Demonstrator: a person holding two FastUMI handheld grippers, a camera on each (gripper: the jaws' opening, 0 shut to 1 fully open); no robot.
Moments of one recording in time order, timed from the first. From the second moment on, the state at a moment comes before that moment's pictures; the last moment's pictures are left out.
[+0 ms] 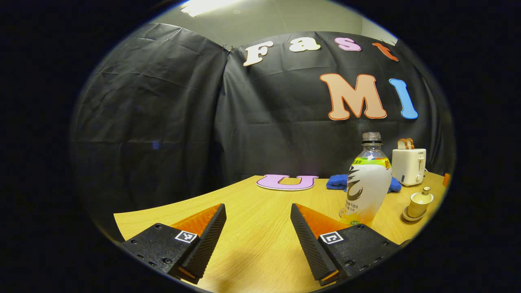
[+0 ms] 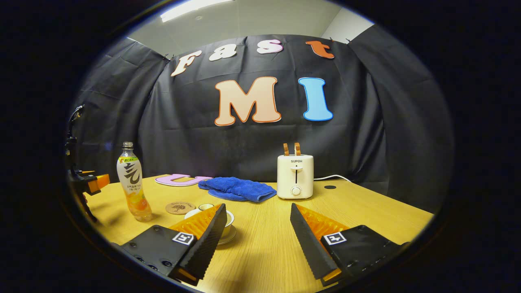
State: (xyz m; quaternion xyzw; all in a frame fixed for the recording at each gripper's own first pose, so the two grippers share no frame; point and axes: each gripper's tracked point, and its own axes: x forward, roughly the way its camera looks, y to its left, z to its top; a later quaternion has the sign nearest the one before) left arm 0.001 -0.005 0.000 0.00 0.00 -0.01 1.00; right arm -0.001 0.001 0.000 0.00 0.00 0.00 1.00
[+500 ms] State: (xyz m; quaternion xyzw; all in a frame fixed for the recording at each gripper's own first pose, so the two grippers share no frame) left arm 0.000 -0.004 0.000 0.00 0.00 0.00 1.00; right arm -0.001 0.001 0.000 0.00 0.00 0.00 1.00
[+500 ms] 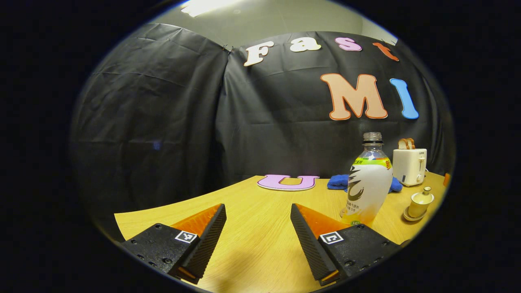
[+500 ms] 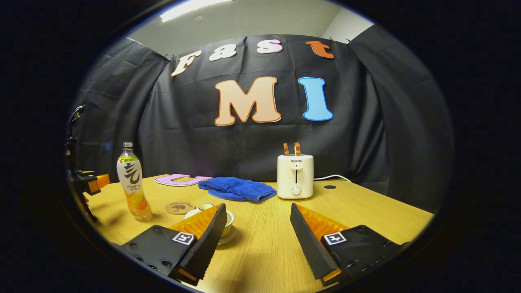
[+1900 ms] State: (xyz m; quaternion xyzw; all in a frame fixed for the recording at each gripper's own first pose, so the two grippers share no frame) left arm 0.001 -0.005 -0.001 0.00 0.00 -0.01 1.00; right arm 0.041 0.085 -0.011 0.00 0.03 0.13 0.99
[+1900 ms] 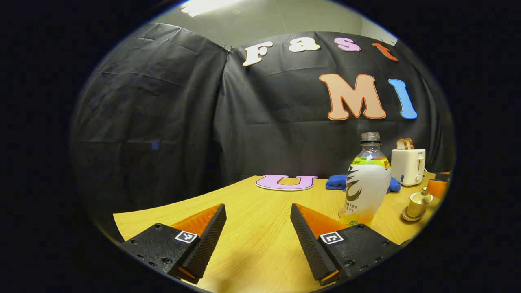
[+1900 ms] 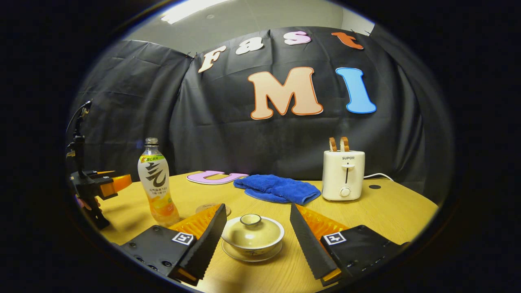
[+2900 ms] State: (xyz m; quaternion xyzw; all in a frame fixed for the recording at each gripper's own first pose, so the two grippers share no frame) left arm 0.000 -0.005 -0.001 0.00 0.00 -0.01 1.00; right arm 0.065 0.104 -0.029 -0.01 0.09 0.14 0.99
